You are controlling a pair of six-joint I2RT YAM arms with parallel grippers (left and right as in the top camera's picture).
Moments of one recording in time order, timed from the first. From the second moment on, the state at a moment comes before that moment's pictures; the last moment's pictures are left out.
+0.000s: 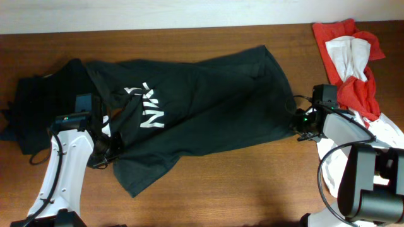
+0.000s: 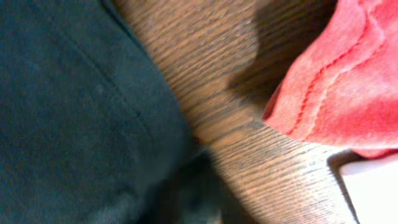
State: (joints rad) left arm 0.12 1.46 1.05 -1.14 0.02 -0.22; right arm -0.18 1.75 0.91 -0.46 -0.08 0.40
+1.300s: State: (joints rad) left arm 0.24 1.41 2.19 -1.19 0.17 -0.18; right arm -0.18 1.48 2.45 -1.47 -0.12 0.28
